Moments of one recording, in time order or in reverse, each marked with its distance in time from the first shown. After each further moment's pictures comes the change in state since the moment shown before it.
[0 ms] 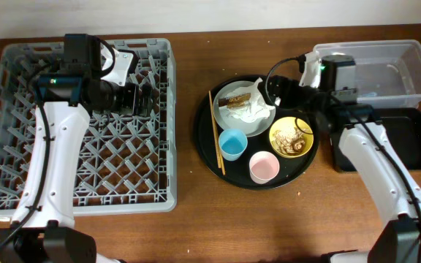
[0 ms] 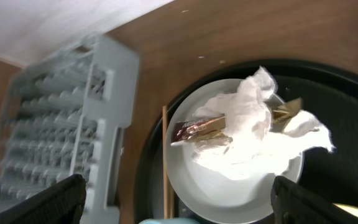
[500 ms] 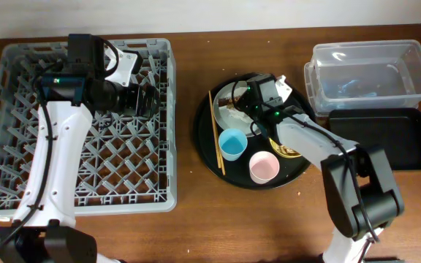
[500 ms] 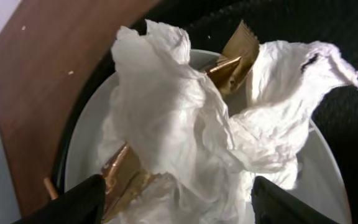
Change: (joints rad) left arm -0.014 0.003 0.000 -0.003 0.030 0.000; right arm 0.259 0.377 0.008 0.204 0.587 0.542
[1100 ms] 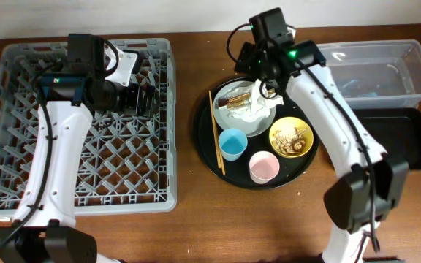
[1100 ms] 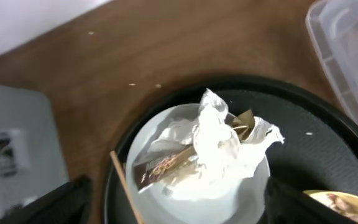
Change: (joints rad) left arm 0.000 0.001 0.002 0.000 0.003 0.001; right arm -0.017 0.054 0.744 -0.800 -0.007 -0.309
